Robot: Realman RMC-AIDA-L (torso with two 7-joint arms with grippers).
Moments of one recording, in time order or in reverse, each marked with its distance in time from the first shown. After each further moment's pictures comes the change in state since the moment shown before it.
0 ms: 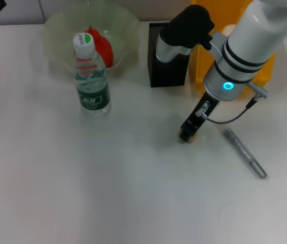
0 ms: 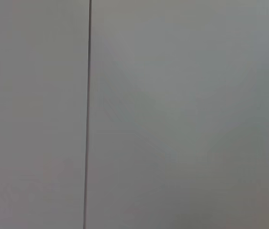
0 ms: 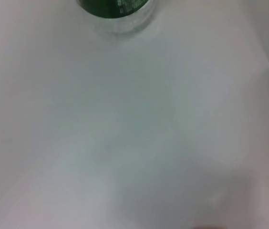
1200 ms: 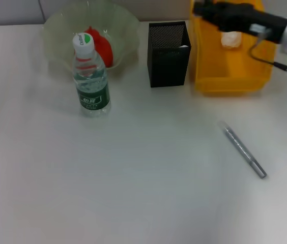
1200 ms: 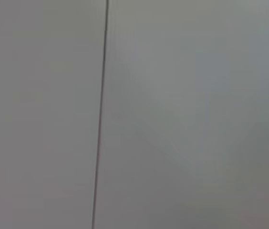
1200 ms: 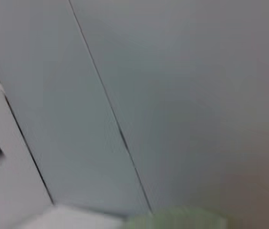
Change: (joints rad) left arm -0.033 0.000 -0.008 -0.041 -0.060 -0.003 0.004; right arm -0.424 -0.022 0.704 0.004 0.896 0.127 -1.080
